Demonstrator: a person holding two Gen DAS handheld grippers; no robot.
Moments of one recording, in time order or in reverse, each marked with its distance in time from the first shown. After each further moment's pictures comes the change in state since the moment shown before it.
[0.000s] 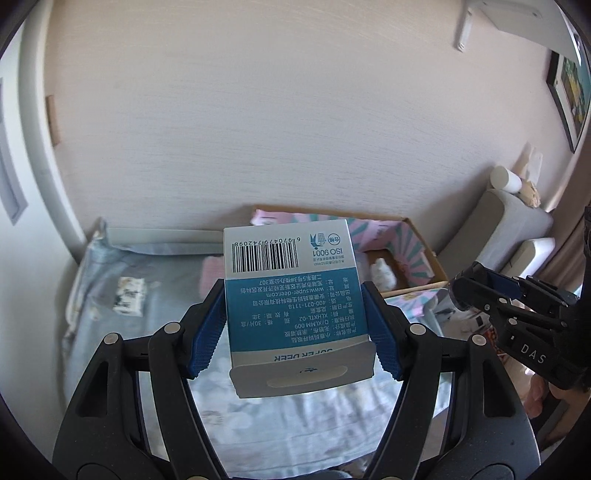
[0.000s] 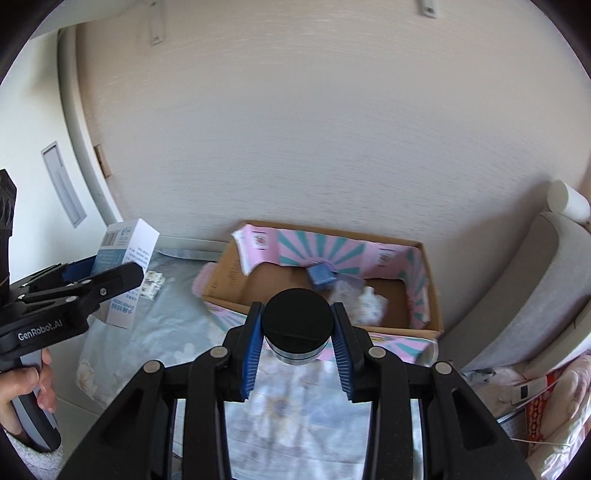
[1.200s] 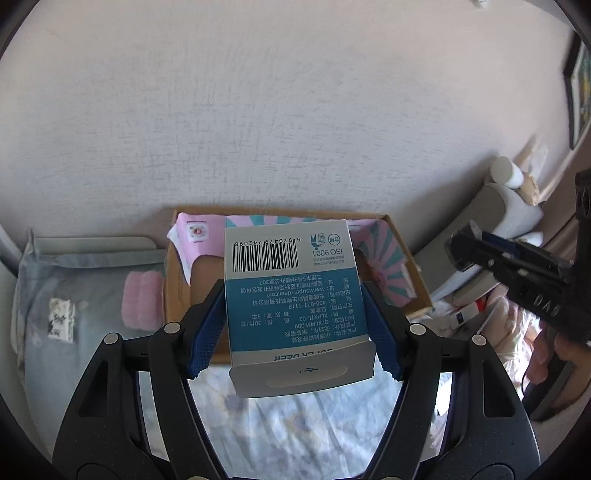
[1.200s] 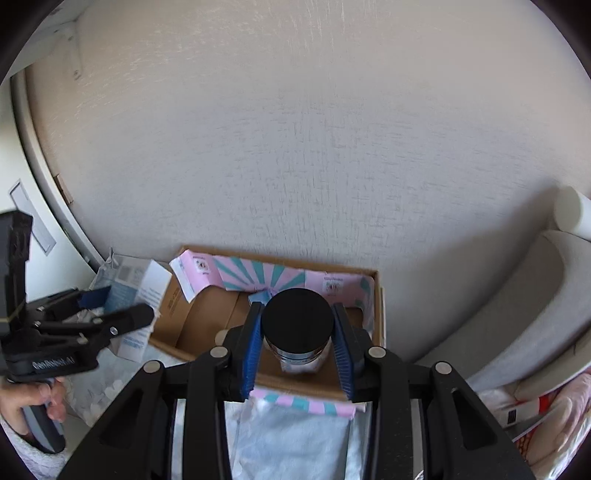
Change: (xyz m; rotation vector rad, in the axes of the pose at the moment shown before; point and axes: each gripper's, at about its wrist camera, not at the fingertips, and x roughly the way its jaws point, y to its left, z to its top) left arm 0.119 -0.048 0.050 -0.002 0.164 -0.091; right arm 0.054 -0.095 0.068 -0.034 0.067 0.086
